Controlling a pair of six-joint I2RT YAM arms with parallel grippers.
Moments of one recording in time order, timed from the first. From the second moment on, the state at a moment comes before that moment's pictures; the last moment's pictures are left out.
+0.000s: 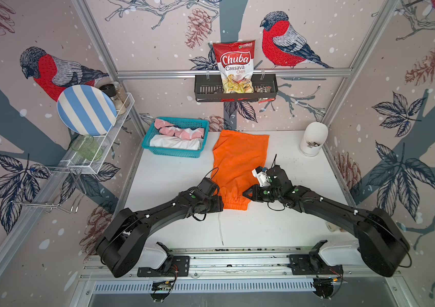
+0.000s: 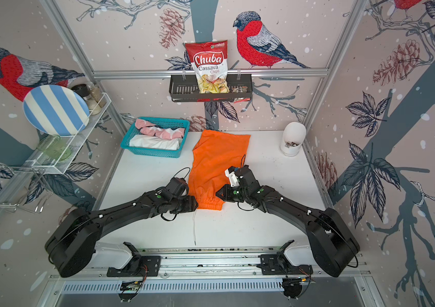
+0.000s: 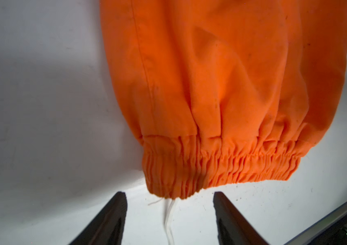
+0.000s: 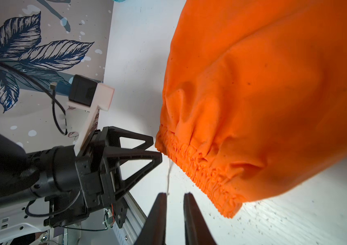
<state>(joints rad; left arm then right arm) -0.66 1.38 0.68 -0.34 0.14 -0.73 0.68 1.33 0.73 -0.12 -0.47 0.68</state>
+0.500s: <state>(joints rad) -0.58 1.51 0.62 -0.09 0.30 -0.73 0.69 1.31 0.74 -0.22 -0.41 0.60</state>
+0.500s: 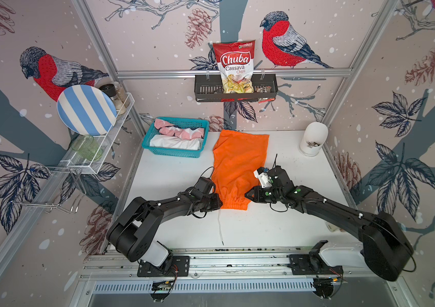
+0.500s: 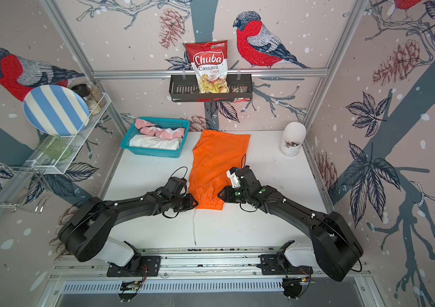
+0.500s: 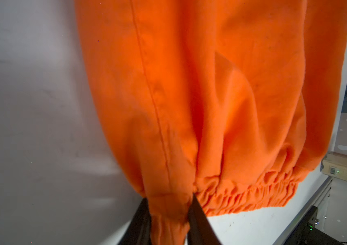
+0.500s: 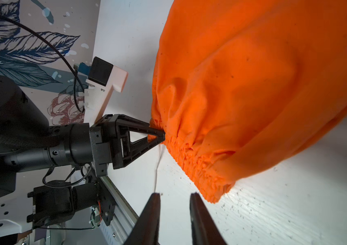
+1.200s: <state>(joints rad) -0.56 1.31 0.72 -0.27 0.32 -0.75 1.23 1.57 0.64 0.20 0.49 -0.27</state>
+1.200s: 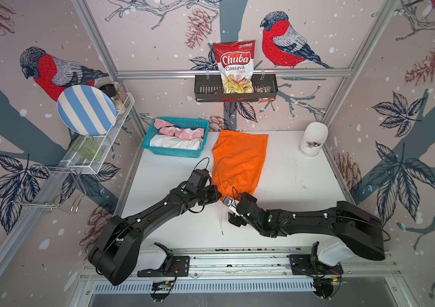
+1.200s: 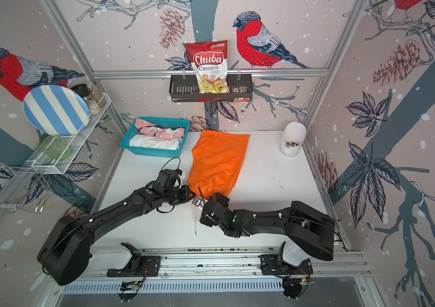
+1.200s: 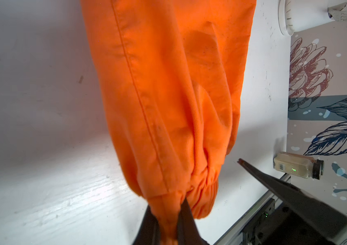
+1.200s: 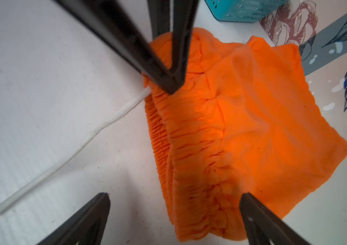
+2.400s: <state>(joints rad) -0.50 1.21 0.58 -0.27 0.36 -0.79 1.29 1.80 0.45 1.02 0.82 -0.69</state>
